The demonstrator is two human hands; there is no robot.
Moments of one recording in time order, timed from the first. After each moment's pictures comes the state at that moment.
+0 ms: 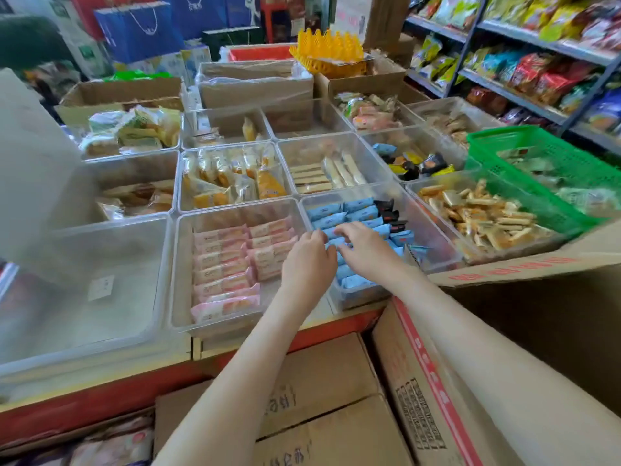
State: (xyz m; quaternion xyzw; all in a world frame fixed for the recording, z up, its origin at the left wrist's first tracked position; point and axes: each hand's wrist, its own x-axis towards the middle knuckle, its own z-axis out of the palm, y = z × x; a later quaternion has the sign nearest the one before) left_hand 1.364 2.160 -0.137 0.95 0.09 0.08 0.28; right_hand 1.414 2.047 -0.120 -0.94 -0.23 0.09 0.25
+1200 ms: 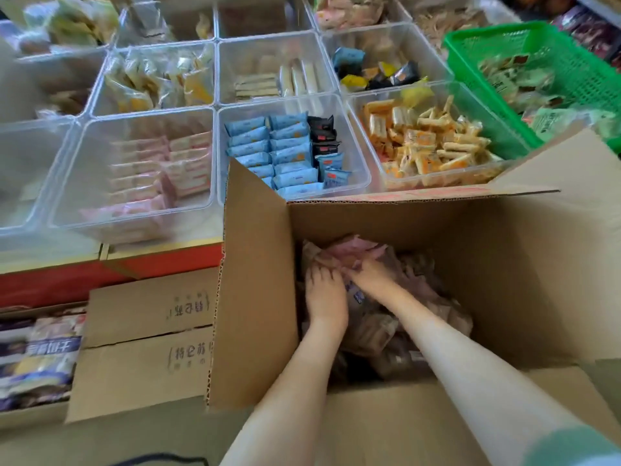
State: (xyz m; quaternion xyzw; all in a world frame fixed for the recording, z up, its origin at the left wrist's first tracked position) left_hand 1.328 1.854 -0.313 0.97 0.17 -0.14 0.06; right_hand 1.404 1.774 -0.295 -0.89 -0.08 0.31 0.32
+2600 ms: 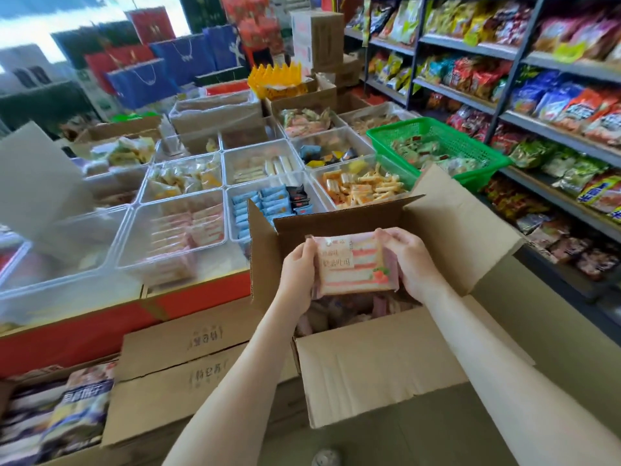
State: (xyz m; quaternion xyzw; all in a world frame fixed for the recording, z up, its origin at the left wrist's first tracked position) left_hand 1.217 1.823 -0.106 0.63 0.22 0.03 0.74; right_hand 1.262 1.645 -0.095 -0.67 -0.03 0.13 0.73
